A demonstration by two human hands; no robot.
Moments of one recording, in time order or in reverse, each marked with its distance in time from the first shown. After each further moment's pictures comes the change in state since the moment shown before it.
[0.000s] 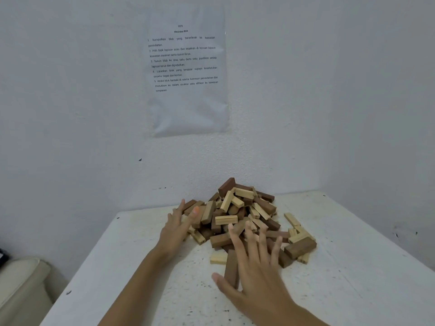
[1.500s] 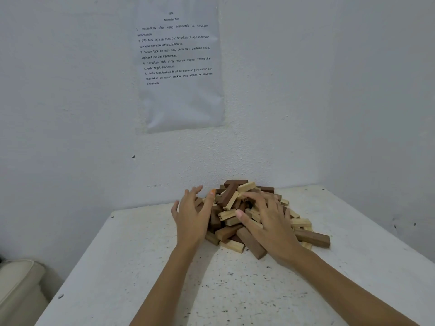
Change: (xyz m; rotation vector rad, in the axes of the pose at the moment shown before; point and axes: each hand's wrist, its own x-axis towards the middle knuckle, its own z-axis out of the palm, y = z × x) left_hand 0.006 0.042 0.044 -0.077 0.352 0.202; right_hand 0.066 0.053 -0.019 0.414 0.136 0.096
